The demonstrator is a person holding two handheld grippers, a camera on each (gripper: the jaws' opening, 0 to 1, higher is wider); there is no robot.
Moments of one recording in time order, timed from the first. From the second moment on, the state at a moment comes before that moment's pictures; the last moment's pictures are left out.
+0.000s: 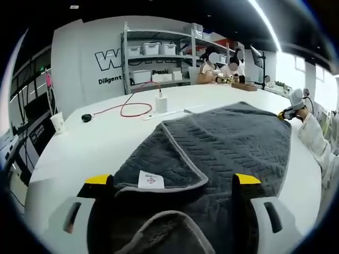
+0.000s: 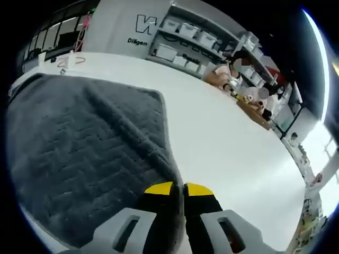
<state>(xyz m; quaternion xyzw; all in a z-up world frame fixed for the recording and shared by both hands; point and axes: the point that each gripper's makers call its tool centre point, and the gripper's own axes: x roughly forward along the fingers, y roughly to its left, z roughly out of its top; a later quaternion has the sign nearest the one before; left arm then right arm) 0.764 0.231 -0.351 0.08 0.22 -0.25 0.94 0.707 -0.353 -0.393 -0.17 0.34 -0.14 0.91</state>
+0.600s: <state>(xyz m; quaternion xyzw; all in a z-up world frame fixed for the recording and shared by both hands) 0.765 0.233 -0.343 0.09 0.21 -0.24 0.94 0.705 -0.357 -0.343 -0.25 0.30 -0.23 0.89</state>
